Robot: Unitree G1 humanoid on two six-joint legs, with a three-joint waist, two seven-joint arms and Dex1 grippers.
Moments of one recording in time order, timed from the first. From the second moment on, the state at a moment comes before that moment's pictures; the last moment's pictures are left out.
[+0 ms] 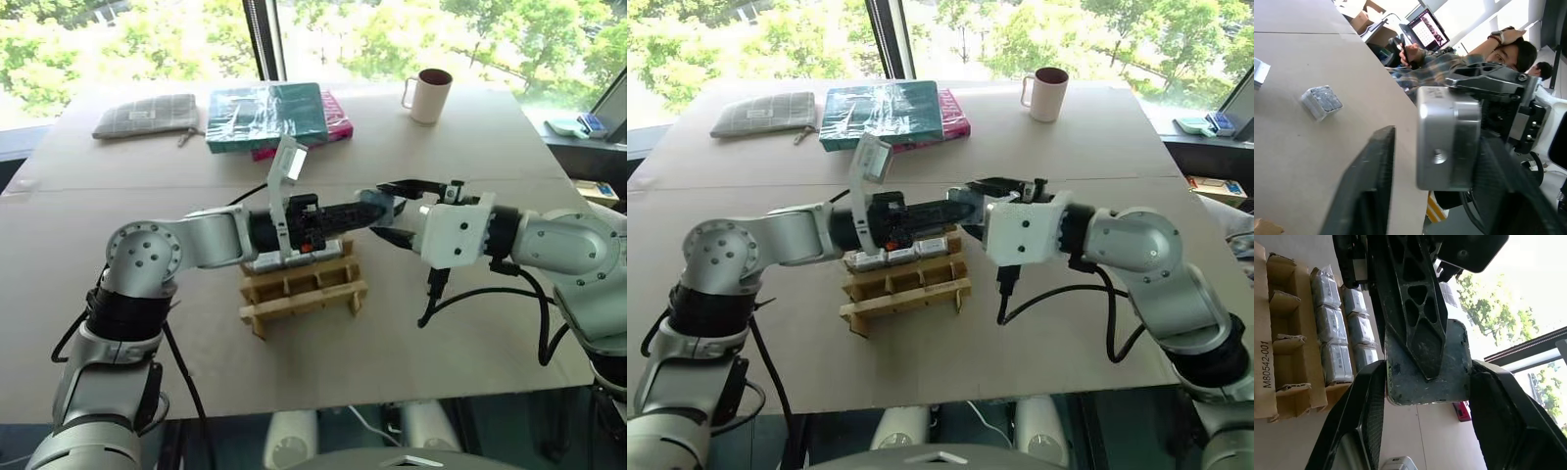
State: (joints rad) left arm -0.65 0.71 -0.09 -0.19 -1.80 1.03 -0.10; right arm -0.53 -0.70 0.21 -0.65 0.01 0.33 0.86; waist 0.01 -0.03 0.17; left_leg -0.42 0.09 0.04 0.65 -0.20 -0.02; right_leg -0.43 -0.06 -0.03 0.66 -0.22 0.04
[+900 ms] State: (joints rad) left arm -0.52 1.09 -0.17 0.06 -0.58 0.49 -1.54; right arm -0.17 -0.71 -0.13 -0.65 0.63 0.54 1.00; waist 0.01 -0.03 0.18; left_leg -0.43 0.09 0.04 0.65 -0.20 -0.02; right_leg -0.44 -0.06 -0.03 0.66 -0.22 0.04
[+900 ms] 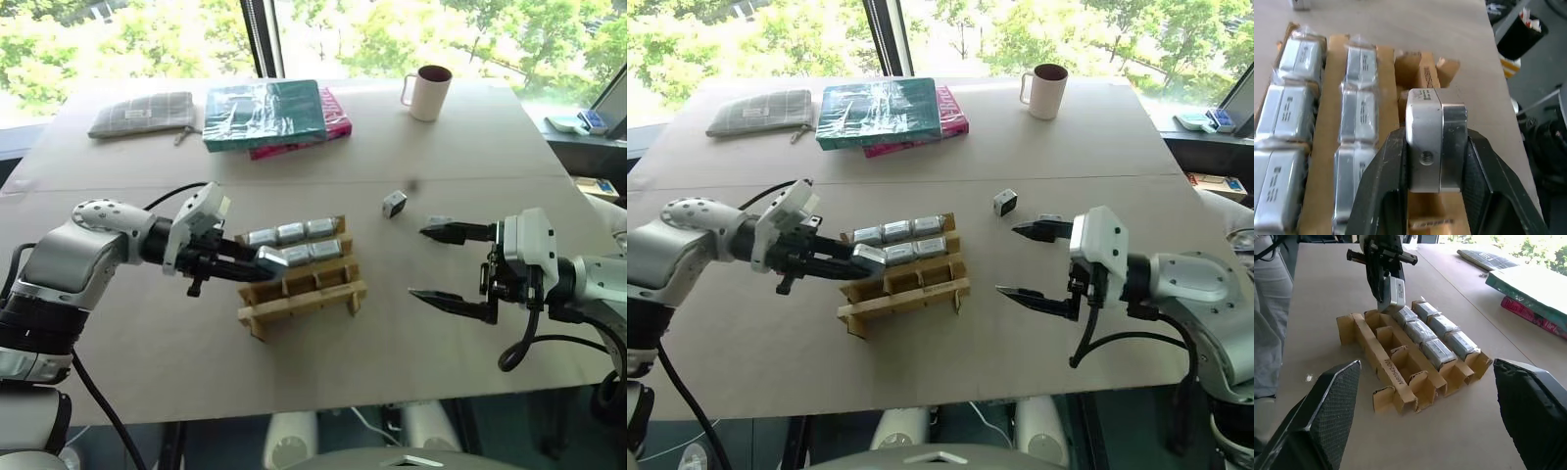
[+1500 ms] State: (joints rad) left arm -0.58 1.09 -0.27 0.10 -0.31 0.38 -1.61; right arm -0.13 -0.70 -0.12 -0.69 0.63 0.47 0.93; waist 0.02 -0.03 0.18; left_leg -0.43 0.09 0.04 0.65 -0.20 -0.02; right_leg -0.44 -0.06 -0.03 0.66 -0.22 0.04
